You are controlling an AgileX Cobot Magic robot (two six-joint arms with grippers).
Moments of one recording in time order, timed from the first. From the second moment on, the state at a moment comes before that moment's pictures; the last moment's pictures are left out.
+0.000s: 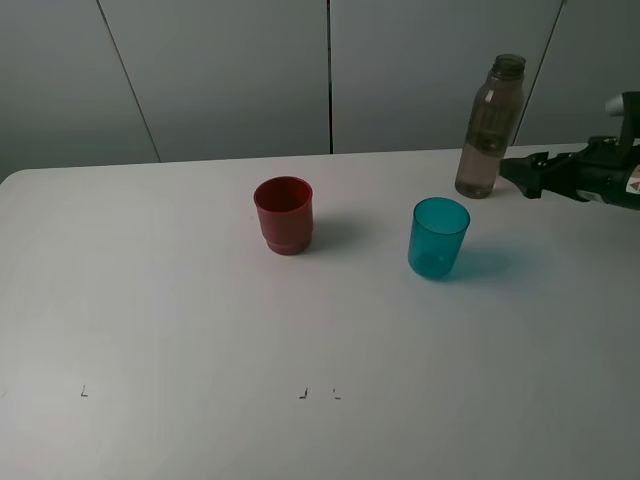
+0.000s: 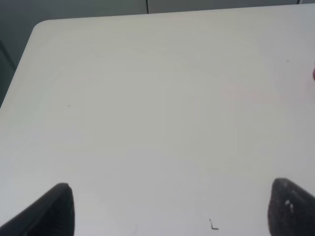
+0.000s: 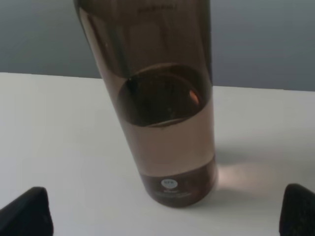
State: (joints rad) left arm 0.00 0.00 -0.51 0.02 1.09 0.00; right arm -0.29 1.95 -0.74 -0.88 -0.82 0.54
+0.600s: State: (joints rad) left arm 0.00 0.00 -0.51 0.02 1.09 0.01; right arm -0.29 2.09 -0.89 -0.96 -0.85 0.47
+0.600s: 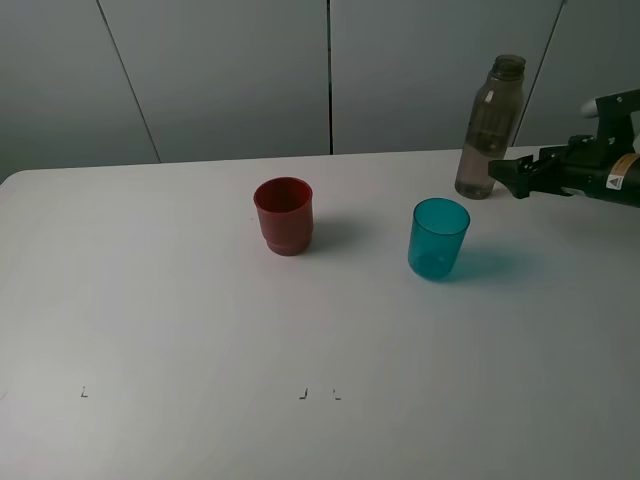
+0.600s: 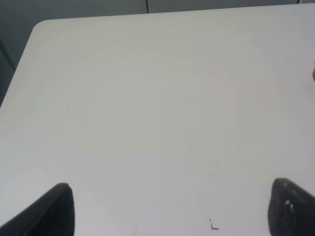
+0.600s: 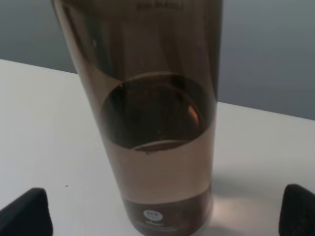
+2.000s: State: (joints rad) left arm 0.00 0.00 -0.51 0.02 1.09 0.01; right arm -0.19 2.21 -1.07 -0.87 -0.88 0.46
